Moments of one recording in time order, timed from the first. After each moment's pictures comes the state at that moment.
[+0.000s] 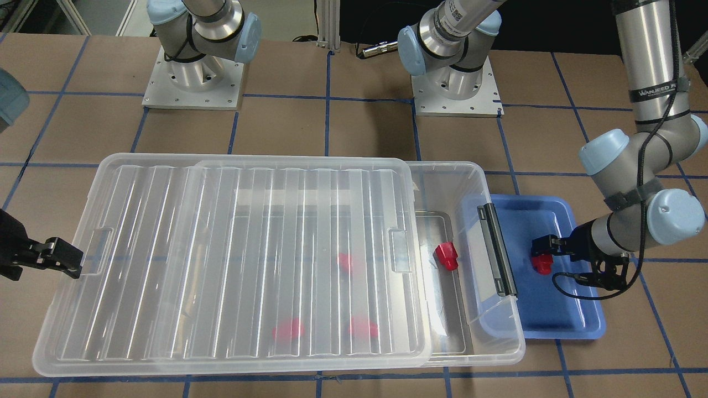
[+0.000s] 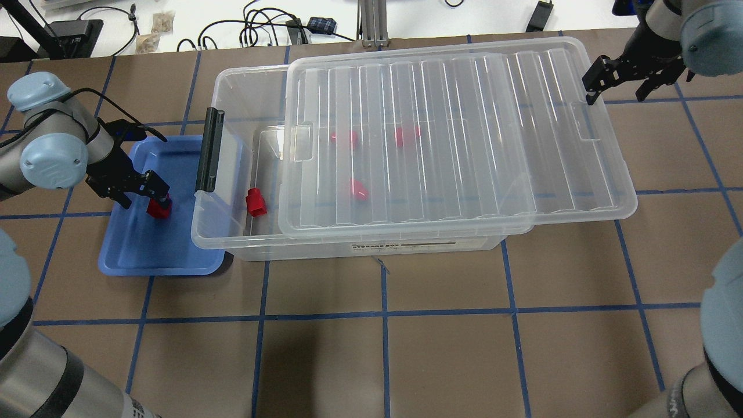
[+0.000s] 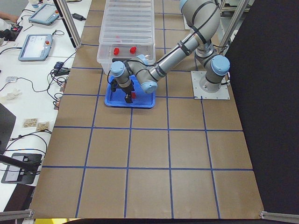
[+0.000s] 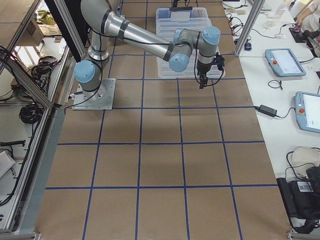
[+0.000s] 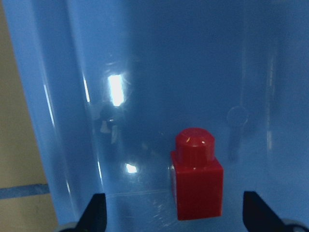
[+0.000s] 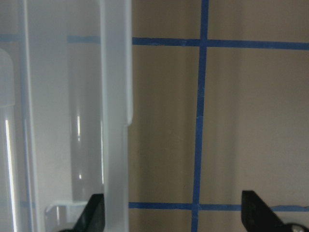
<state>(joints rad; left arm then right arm) -1.12 -2.06 -1.74 -1.11 1.60 0.55 1.25 -1.19 1.48 -1.90 -1.56 -0.34</state>
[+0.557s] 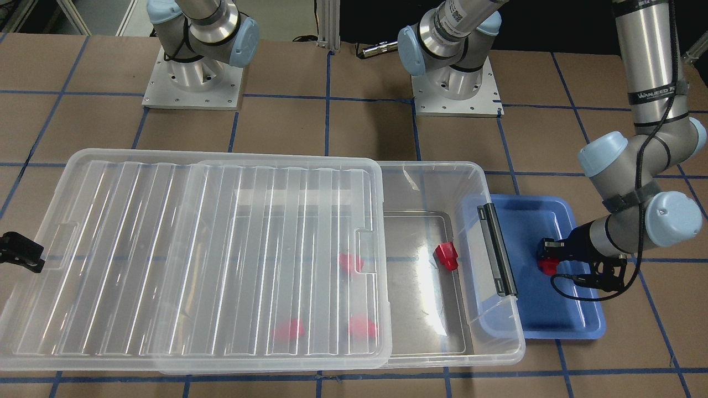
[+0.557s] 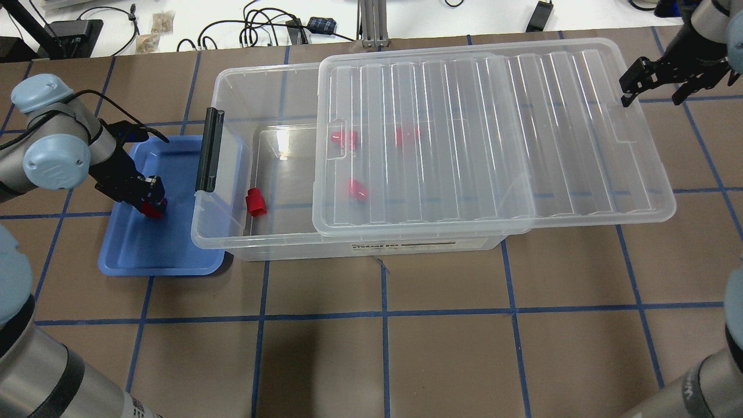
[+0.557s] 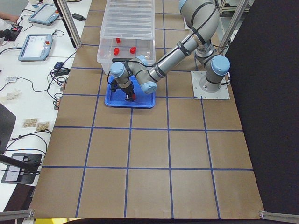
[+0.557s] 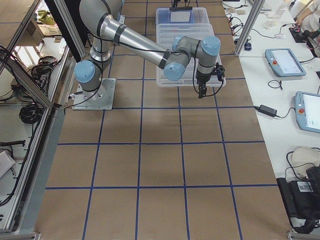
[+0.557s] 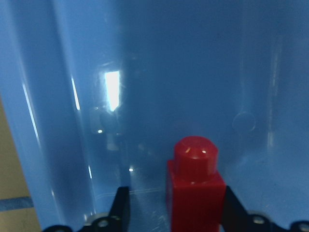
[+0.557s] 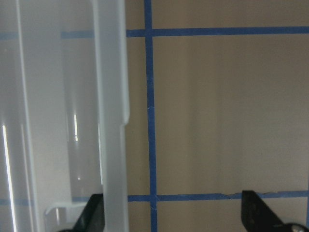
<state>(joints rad) -1.12 -2.06 -1.74 -1.11 1.59 0.54 1.16 -1.19 1.48 -1.90 -1.56 -0.40</state>
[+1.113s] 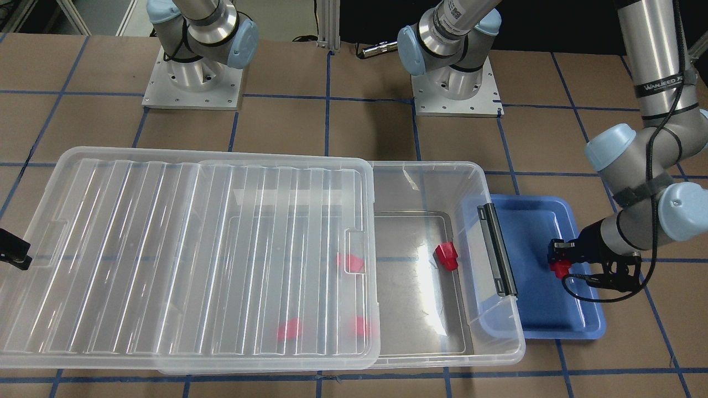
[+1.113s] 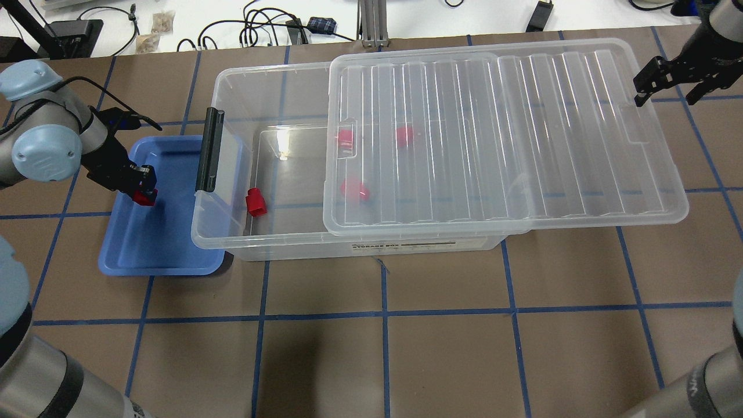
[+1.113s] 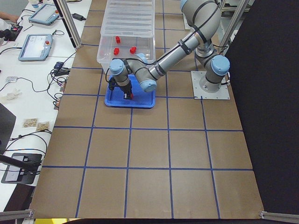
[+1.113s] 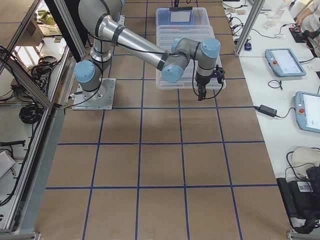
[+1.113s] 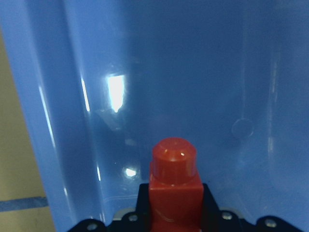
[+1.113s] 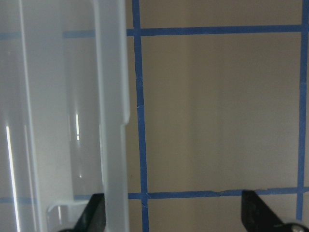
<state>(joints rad) -1.13 -2.03 -1.70 -1.11 1.59 0.54 1.14 -1.20 1.47 -1.89 -1.56 -0.41</state>
